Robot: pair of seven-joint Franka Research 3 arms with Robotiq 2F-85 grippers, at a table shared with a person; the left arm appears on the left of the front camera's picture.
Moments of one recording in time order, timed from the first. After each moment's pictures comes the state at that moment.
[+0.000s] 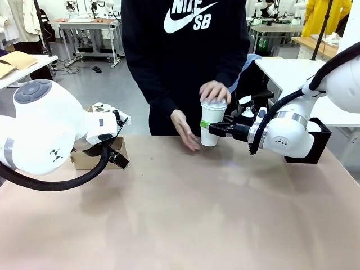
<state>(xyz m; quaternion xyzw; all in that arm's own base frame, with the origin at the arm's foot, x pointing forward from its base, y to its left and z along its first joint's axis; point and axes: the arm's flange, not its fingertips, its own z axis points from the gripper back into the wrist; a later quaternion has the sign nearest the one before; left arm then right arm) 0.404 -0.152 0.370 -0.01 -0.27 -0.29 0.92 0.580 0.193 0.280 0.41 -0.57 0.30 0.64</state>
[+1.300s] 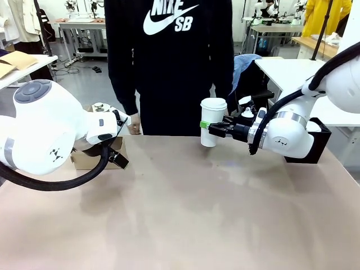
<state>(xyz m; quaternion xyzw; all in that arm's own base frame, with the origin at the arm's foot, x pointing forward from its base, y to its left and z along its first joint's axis) 0.404 -0.152 0.370 -0.01 -0.27 -0.29 0.92 0.580 0.193 0.279 0.41 -0.57 0.31 0.64</state>
